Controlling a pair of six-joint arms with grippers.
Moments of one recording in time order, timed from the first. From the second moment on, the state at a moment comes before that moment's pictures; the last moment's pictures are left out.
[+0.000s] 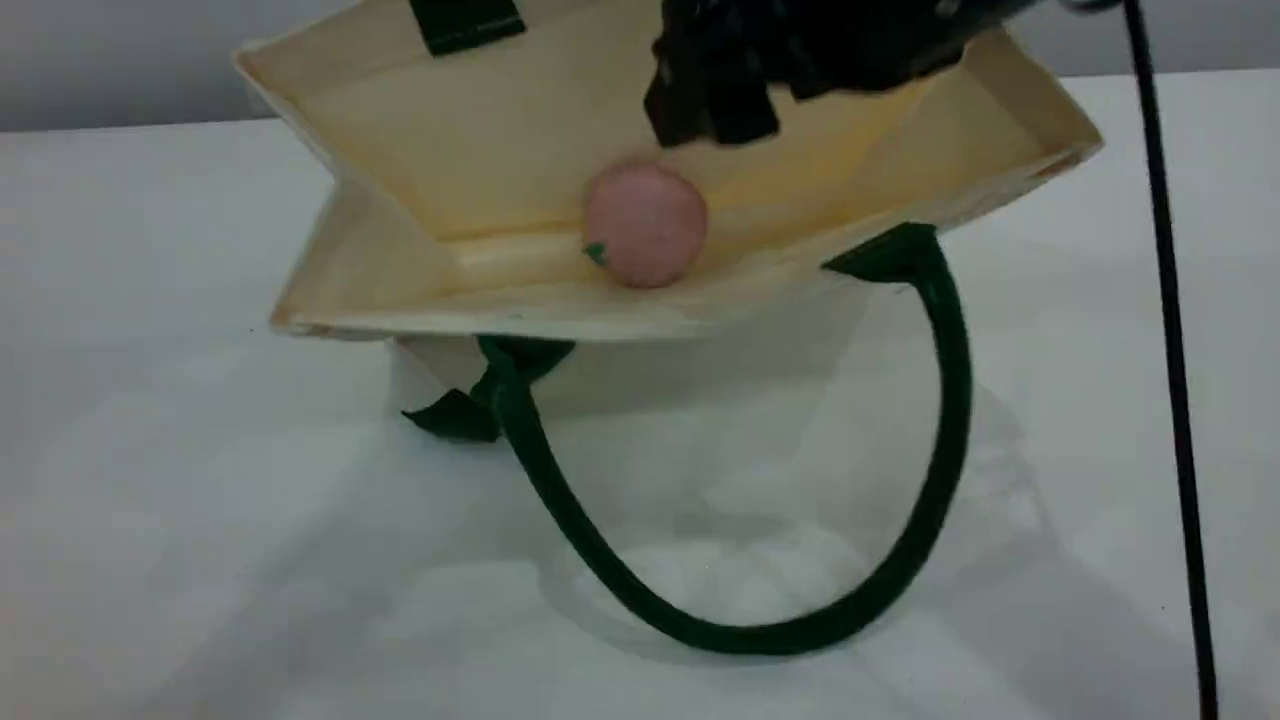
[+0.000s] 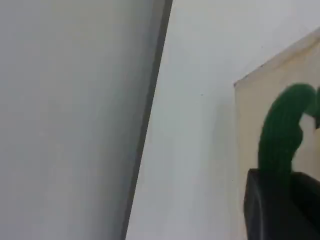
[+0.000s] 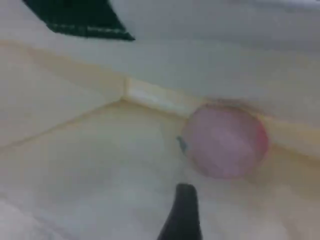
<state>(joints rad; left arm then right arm) -0.58 1.91 -2.23 -0.10 1.22 0.91 0.76 1.68 -0.90 0.03 0.02 0.08</state>
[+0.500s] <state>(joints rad) -0.58 1.91 -2.23 -0.10 1.22 0.91 0.75 1.34 -0.90 -0.16 0.24 0.08</state>
